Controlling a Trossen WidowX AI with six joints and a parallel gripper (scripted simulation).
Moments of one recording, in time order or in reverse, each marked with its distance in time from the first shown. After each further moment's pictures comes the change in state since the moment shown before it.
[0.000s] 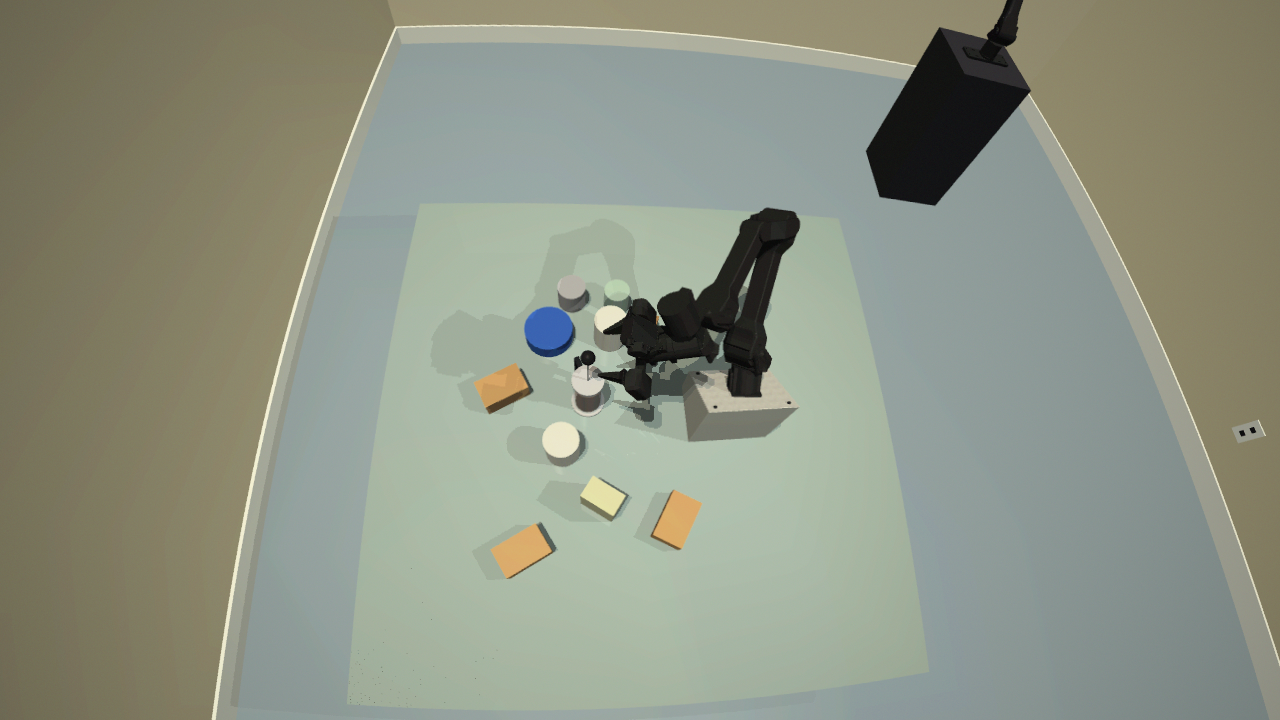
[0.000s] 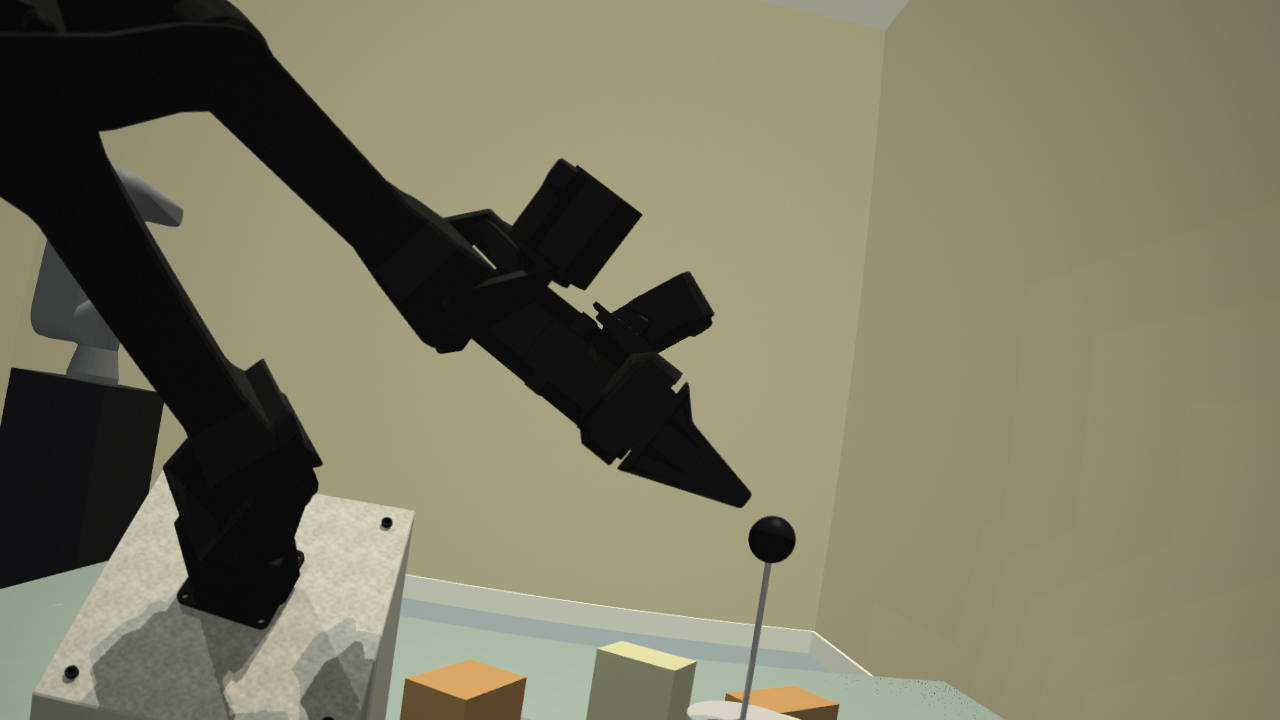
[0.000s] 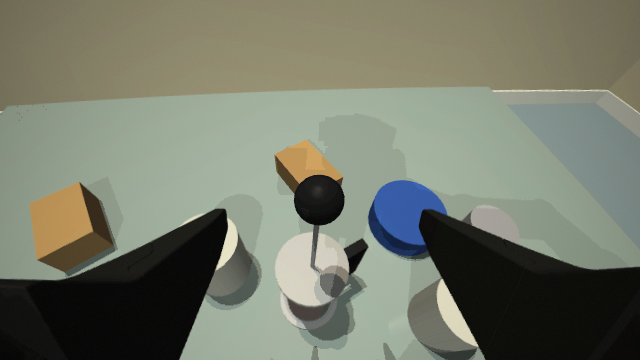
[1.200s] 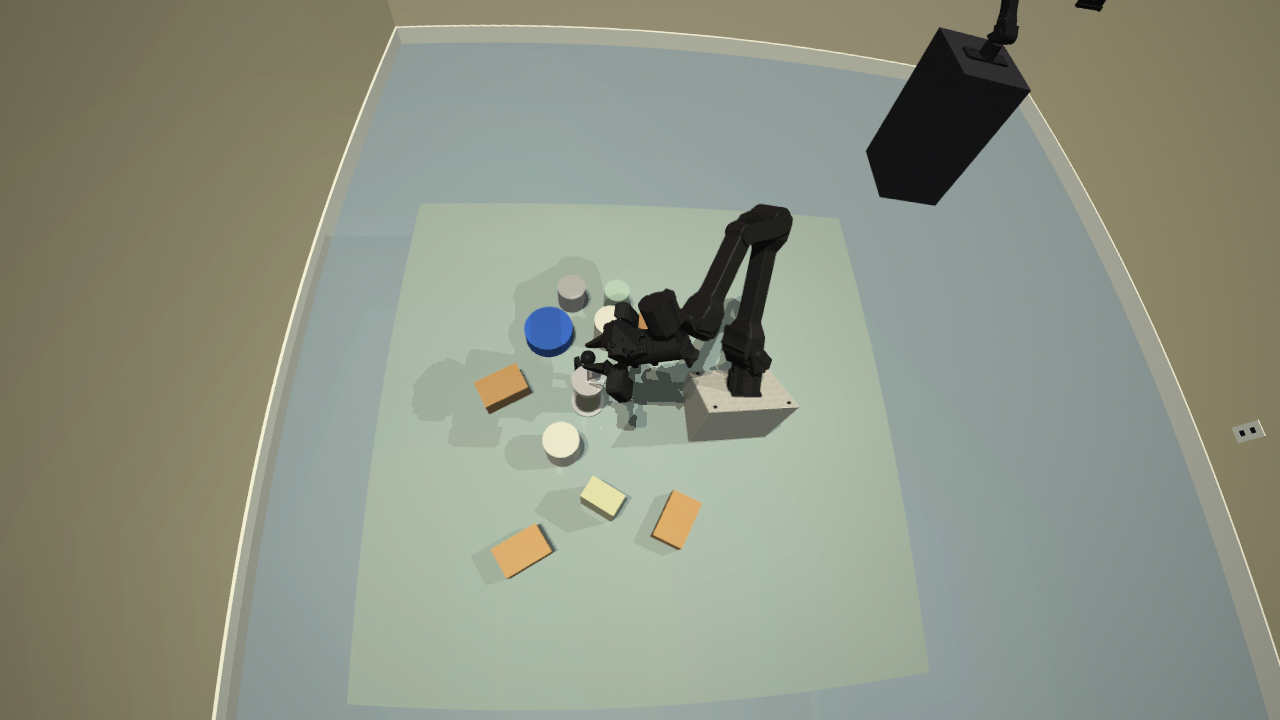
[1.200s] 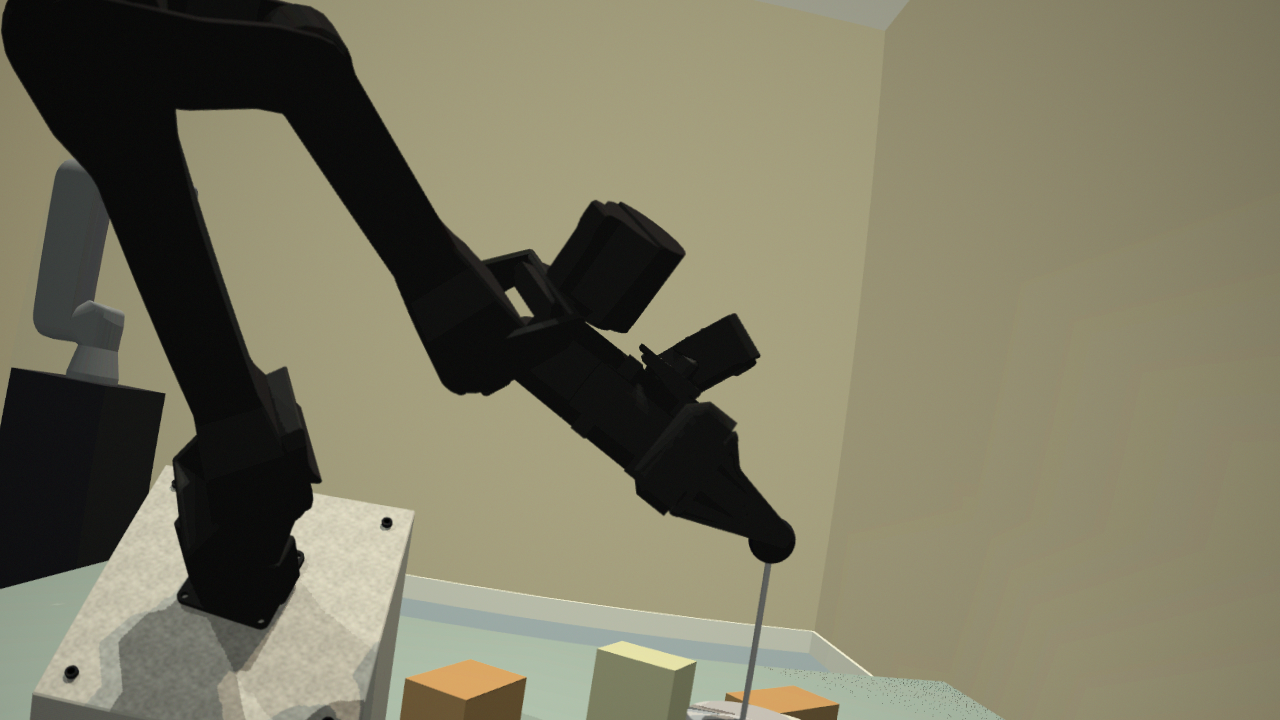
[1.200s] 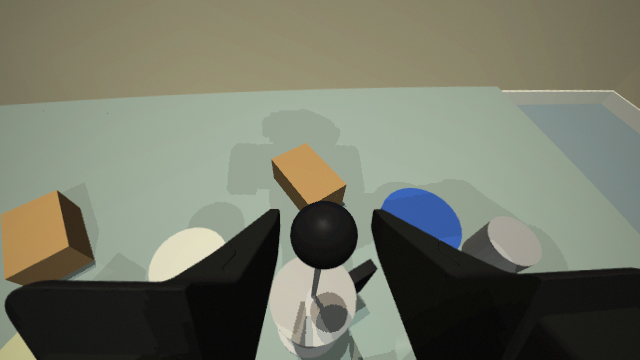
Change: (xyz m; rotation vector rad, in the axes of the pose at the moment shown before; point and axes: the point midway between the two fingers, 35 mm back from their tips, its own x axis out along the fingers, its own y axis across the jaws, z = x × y) arm 0.039 -0.001 -0.003 -0.001 -0.002 -0.003
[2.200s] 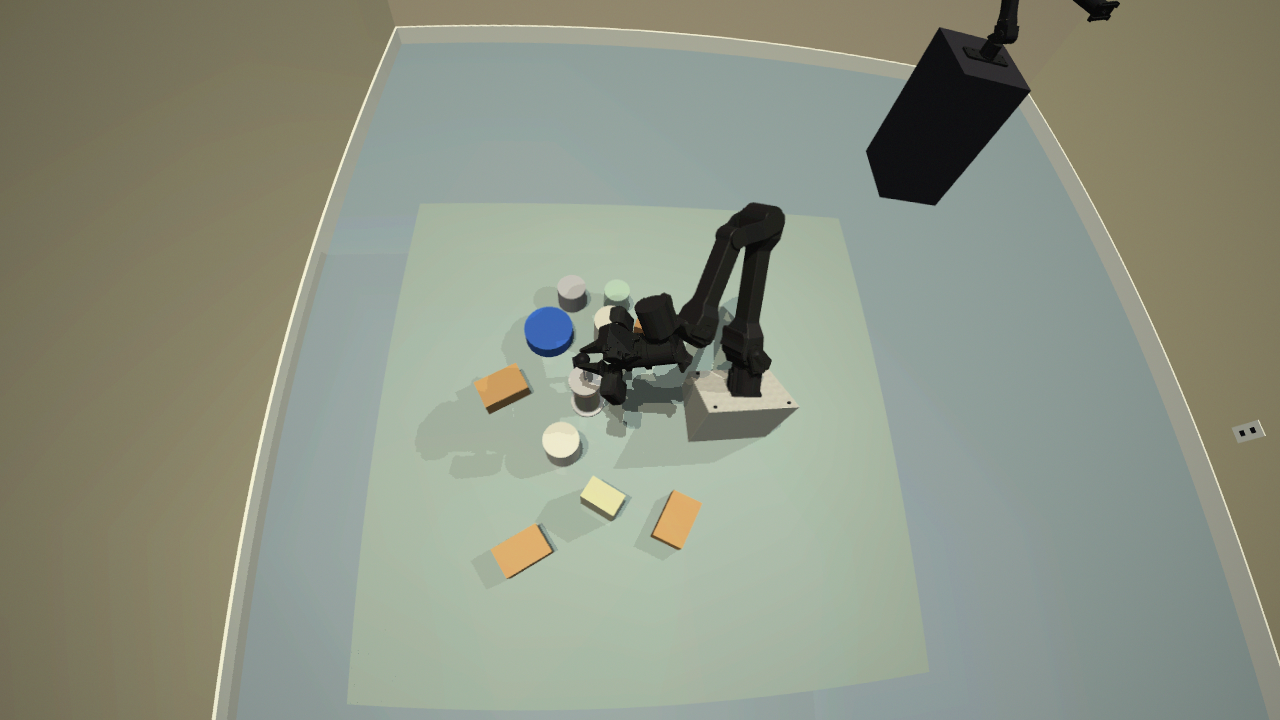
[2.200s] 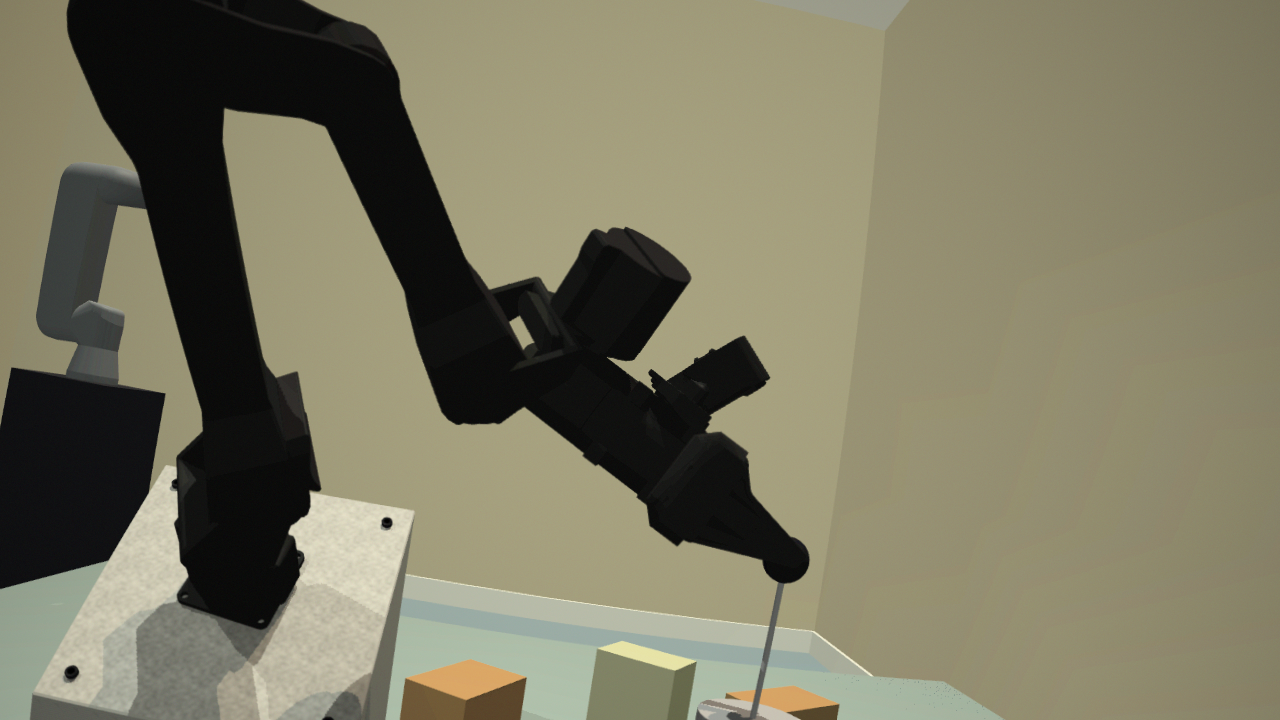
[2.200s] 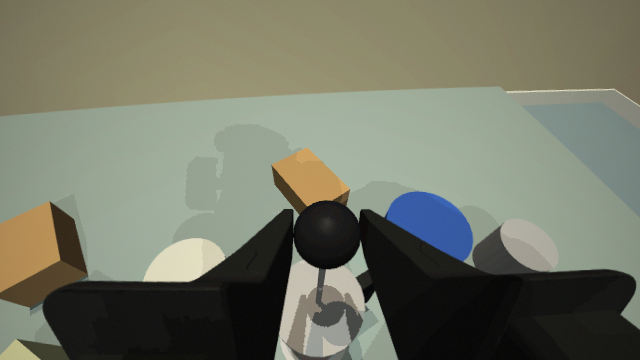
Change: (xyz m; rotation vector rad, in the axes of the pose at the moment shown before) arm 0.015 0.002 -0.007 0.016 -0.023 -0.002
